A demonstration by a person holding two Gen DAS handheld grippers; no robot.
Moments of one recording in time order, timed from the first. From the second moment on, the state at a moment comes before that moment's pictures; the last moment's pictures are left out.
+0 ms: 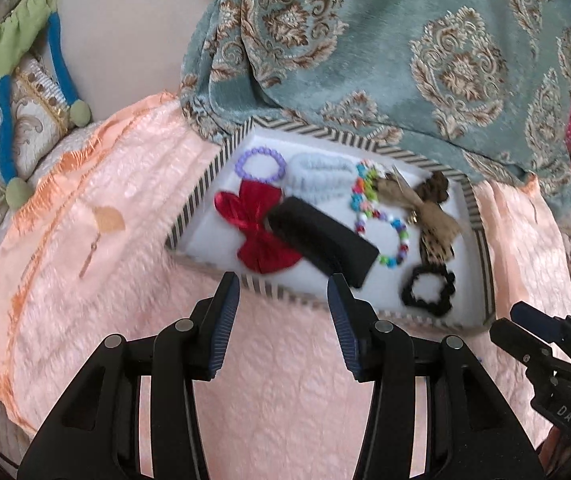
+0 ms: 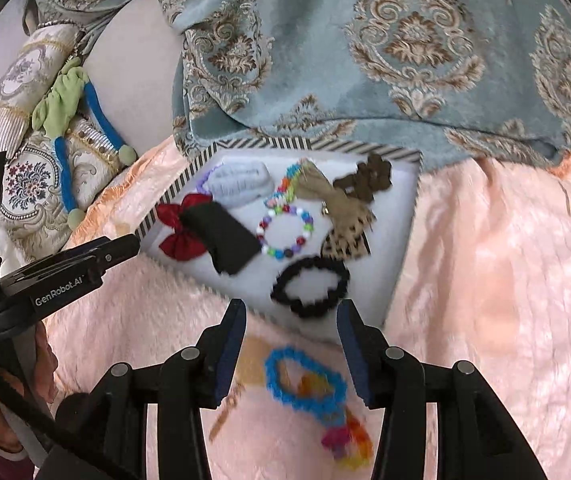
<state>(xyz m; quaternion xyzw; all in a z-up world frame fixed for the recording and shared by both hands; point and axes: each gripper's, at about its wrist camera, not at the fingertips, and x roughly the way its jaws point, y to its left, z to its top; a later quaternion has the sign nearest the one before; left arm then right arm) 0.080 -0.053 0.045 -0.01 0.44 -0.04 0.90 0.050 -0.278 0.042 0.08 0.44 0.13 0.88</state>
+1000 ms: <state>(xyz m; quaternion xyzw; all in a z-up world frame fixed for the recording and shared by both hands) 0.062 -0.127 -0.024 -0.07 0.55 -0.14 0.82 -0.010 -0.325 -0.020 0.06 0.48 0.11 0.87</state>
